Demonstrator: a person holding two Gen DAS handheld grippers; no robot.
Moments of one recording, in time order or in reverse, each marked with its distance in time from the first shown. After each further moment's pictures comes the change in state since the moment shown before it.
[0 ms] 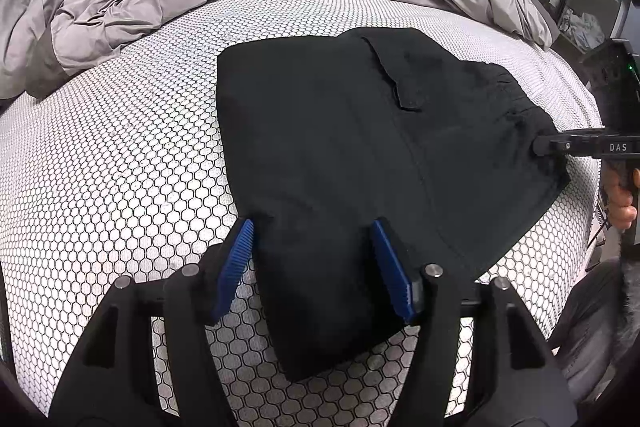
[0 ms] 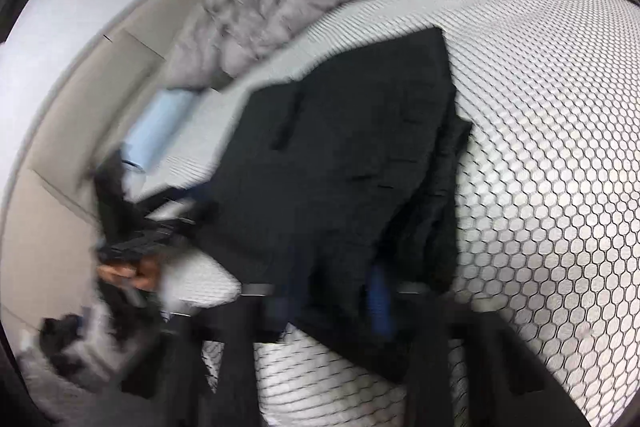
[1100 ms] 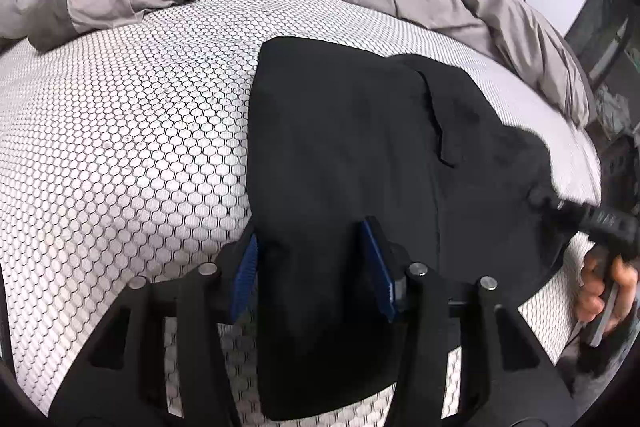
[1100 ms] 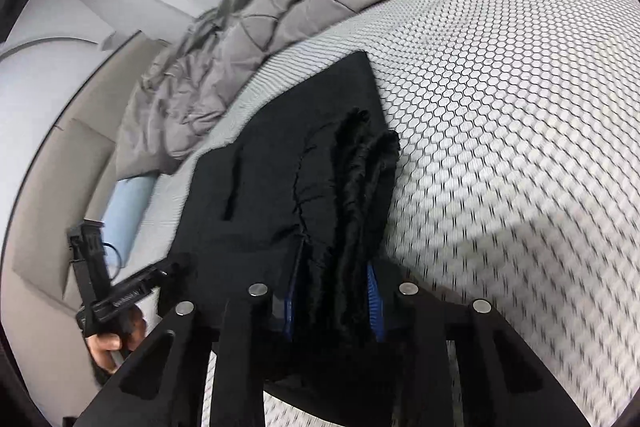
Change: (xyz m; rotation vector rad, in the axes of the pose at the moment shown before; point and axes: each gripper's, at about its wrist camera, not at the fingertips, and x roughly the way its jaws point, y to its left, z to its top) left arm 0.043 0.049 0.060 -0.283 0.012 -0.006; right arm 0.029 -0.044 0.048 0.251 -0.118 -0.120
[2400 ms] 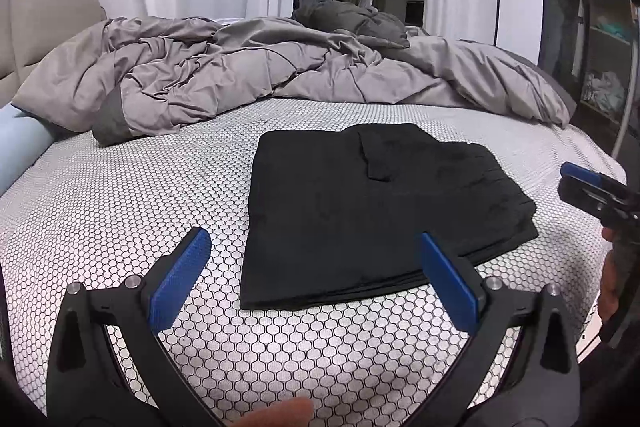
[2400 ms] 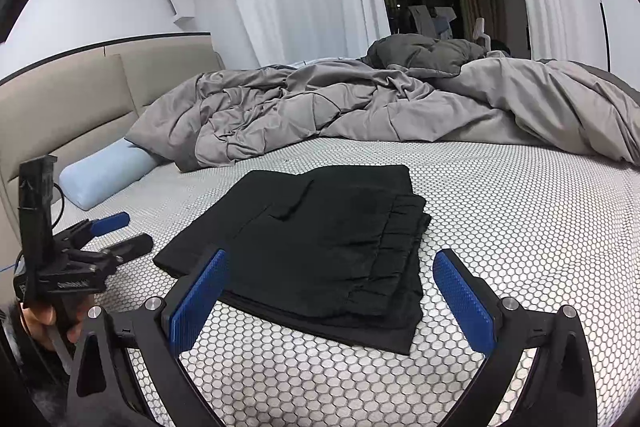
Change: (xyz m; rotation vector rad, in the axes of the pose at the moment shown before) left arm -0.119 -0.080 -0.125 0.191 -0.444 0.138; right arm -0.101 0.085 -0.120 -0.448 -0.470 -0.096
